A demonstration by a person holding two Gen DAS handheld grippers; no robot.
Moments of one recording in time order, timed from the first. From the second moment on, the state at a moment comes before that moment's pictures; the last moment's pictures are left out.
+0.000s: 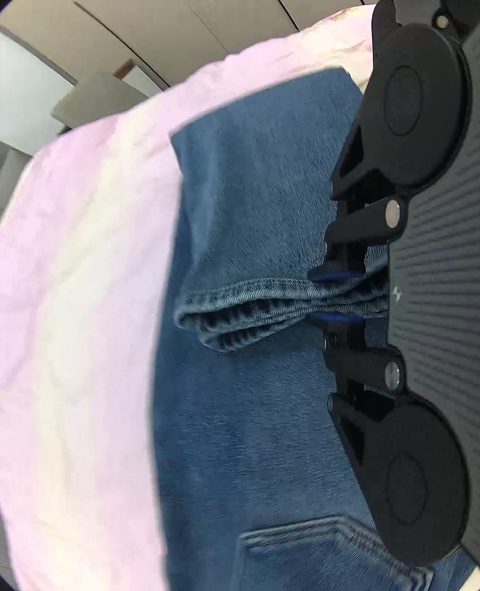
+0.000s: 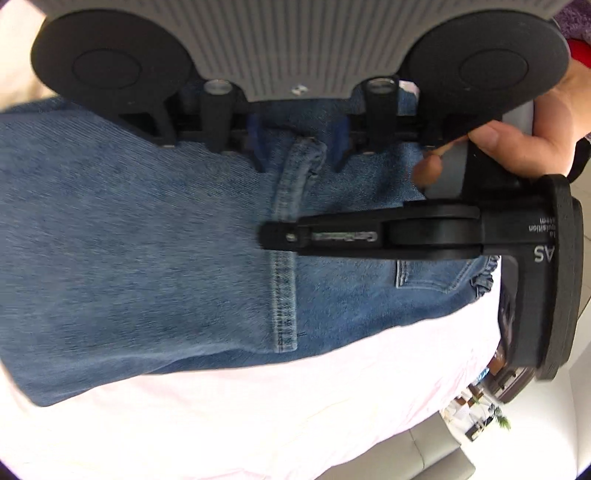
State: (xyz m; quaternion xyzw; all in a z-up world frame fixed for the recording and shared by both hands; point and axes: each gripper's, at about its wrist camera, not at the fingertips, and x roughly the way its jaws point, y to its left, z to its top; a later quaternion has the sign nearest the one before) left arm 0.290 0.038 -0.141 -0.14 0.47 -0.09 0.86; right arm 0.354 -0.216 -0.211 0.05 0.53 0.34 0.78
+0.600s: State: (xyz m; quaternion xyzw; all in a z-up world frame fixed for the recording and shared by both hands) left arm 0.305 0.075 -0.162 -0.15 0.52 -0.09 0.84; right arm 0.424 -0.344 -0.143 -0.08 0.43 0.18 0.88
